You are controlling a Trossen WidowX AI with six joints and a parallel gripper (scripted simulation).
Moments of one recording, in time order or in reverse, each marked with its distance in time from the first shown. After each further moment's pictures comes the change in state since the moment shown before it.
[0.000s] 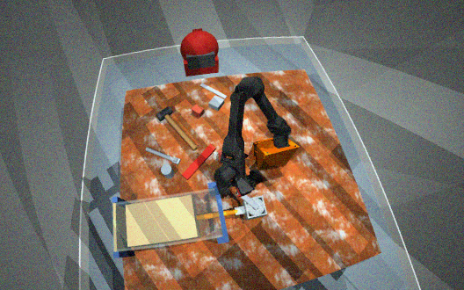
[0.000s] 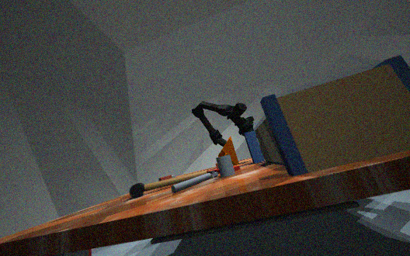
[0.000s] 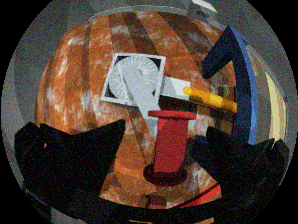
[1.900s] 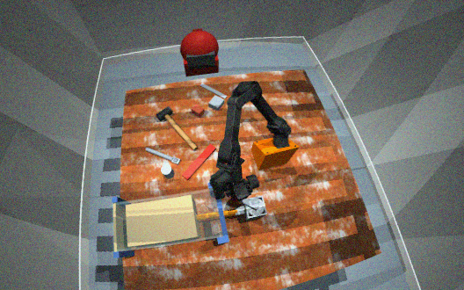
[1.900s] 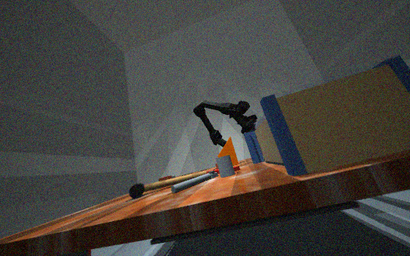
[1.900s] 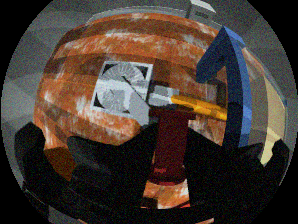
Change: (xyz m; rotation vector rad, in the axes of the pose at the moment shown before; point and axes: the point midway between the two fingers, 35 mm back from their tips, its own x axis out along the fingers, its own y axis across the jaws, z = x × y) arm 0.007 -0.019 0.015 -0.005 -0.004 0.001
